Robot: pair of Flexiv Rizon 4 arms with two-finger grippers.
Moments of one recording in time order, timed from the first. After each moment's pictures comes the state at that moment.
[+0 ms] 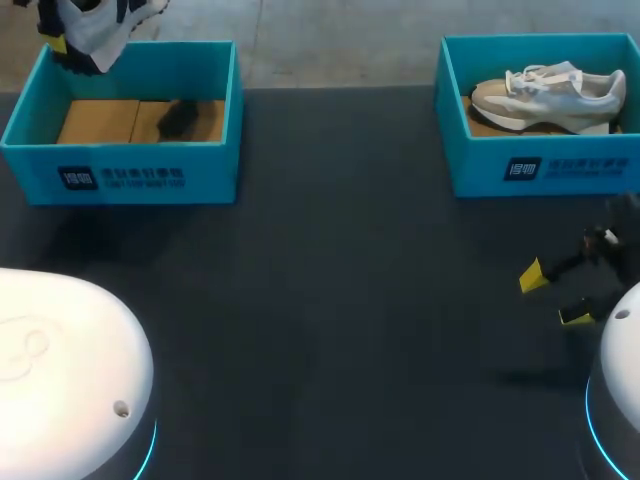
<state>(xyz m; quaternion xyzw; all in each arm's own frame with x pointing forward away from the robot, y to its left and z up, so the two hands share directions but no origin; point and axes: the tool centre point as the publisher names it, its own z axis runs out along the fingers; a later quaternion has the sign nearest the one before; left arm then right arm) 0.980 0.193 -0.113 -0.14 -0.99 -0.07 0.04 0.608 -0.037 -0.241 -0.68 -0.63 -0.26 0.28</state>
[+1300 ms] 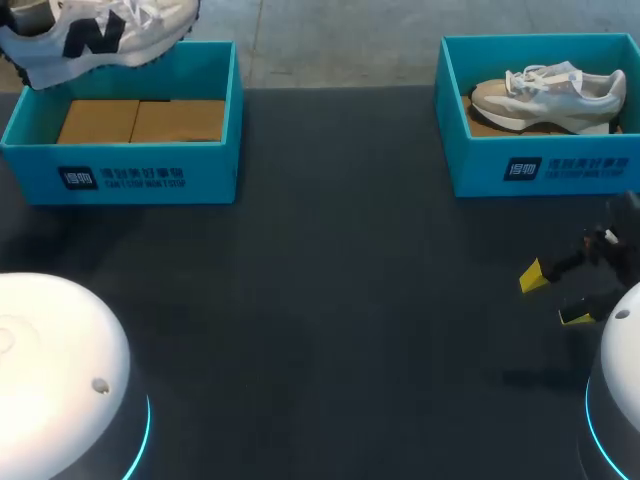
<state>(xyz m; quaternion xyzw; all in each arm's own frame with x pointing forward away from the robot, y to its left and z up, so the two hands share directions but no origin) 1.018 0.288 -0.137 -0.57 -0.82 -0.11 -0.04 0.608 -0.037 -0.241 -0.68 -0.63 -0.26 0.28</state>
